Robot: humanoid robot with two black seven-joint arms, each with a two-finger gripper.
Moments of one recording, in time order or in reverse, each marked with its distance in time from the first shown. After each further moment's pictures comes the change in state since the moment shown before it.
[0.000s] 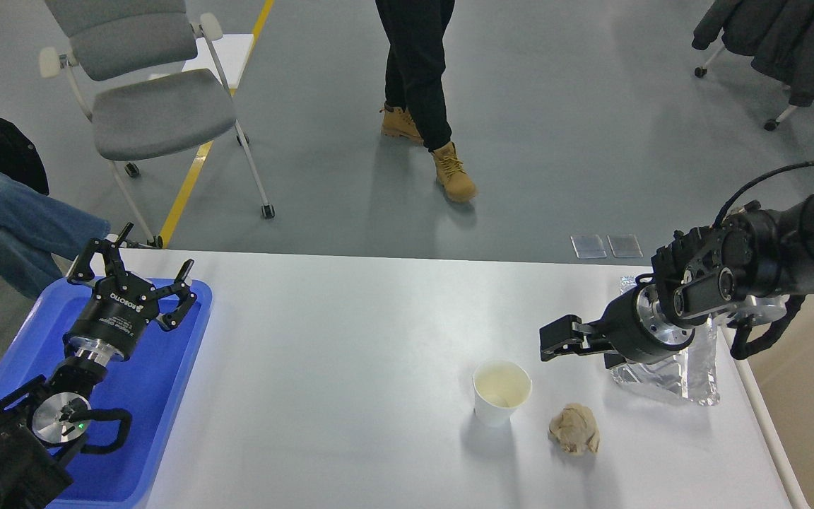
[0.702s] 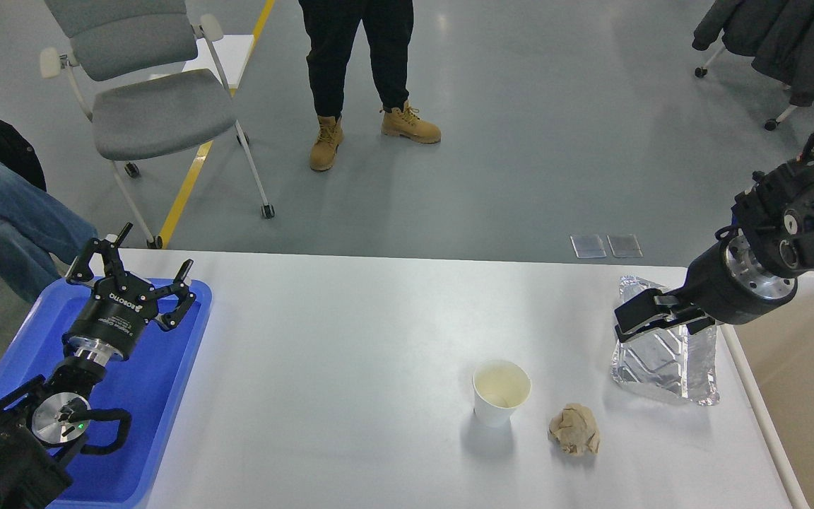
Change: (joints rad) left arm 0.001 0.001 -0.001 0.000 0.000 0.000 0.000; right arm 0.194 -0.149 -0.070 0.052 -0.358 0.096 0.024
